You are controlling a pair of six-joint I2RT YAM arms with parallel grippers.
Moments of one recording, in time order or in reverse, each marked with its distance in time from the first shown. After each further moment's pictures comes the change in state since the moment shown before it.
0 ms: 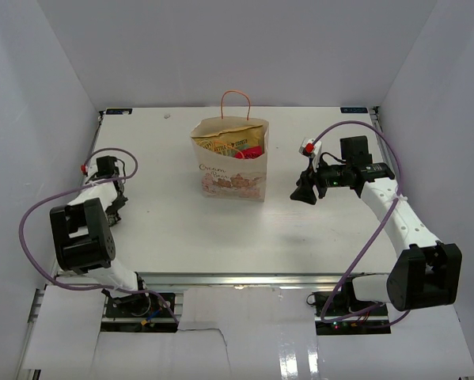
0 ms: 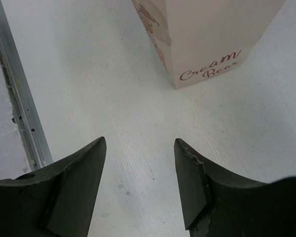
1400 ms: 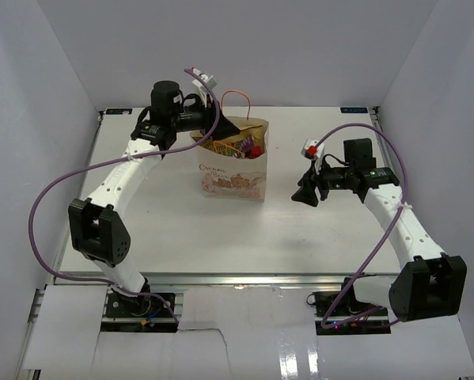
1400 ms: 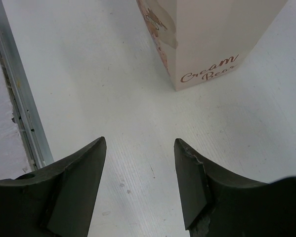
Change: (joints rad) left arm -0.568 0.055 0.694 0.211 1.331 0.218; right arm -0.001 -0.065 -0.023 0.001 0.003 0.000
